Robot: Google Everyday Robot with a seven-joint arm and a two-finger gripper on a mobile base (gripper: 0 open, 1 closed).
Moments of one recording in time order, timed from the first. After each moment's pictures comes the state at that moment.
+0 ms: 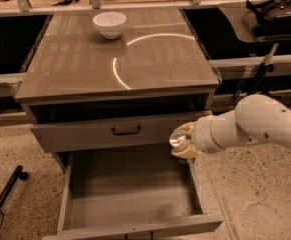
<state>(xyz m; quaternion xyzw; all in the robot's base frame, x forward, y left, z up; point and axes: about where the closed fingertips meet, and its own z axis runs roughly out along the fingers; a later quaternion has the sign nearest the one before) 0.515 -0.106 0.693 -0.63 0.69 0.11 0.34</state>
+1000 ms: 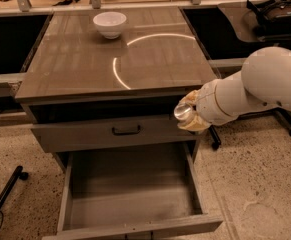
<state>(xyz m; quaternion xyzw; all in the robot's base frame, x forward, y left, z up) 0.531 -0.117 0.802 -0.67 0.67 0.00 0.33</state>
